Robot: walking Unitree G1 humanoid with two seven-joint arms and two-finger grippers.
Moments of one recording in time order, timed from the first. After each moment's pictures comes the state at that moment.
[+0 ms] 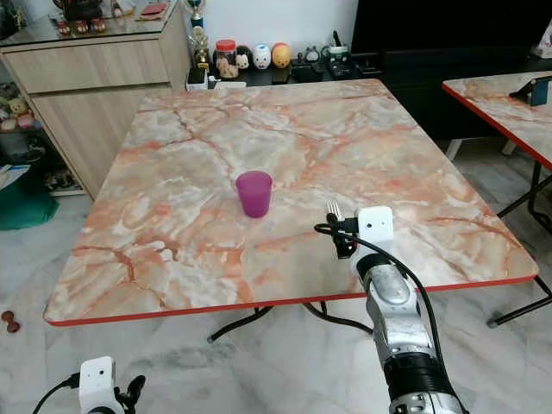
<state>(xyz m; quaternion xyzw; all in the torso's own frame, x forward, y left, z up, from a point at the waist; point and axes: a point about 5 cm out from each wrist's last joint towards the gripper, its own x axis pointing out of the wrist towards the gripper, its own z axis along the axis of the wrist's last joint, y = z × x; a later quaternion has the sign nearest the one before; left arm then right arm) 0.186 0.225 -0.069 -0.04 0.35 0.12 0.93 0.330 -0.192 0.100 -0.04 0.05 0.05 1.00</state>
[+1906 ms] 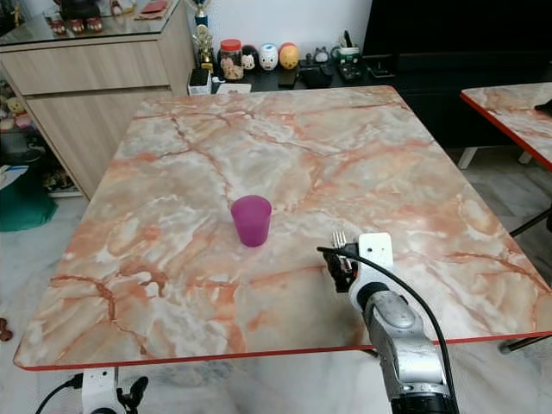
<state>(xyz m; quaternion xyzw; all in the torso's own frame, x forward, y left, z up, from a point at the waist) 0.185 0.221 -0.070 -0.04 0.35 0.11 0.93 0.291 -0.187 0.079 0.01 0.20 0.05 0.98</state>
